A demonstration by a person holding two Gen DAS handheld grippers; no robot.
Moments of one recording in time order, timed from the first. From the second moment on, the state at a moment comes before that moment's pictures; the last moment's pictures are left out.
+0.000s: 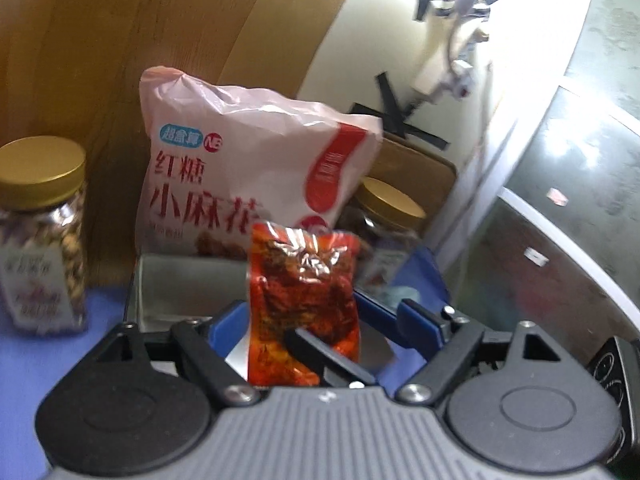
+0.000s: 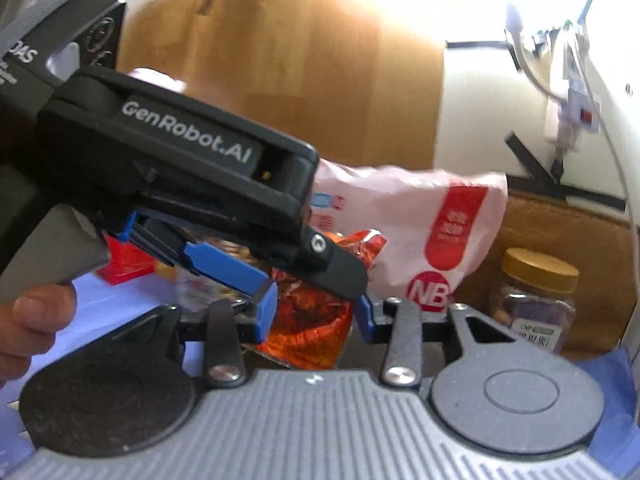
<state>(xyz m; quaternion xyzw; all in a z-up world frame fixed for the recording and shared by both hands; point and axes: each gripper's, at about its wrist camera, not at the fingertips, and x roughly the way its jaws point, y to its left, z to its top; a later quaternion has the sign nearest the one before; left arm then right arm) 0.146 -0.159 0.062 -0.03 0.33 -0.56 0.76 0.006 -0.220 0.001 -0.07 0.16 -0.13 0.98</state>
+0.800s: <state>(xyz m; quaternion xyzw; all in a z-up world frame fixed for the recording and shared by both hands) 0.173 -0.147 0.004 0.05 0.42 -0.41 0.81 -0.024 -0.296 -0.031 0.16 0.21 -0.18 0.95</state>
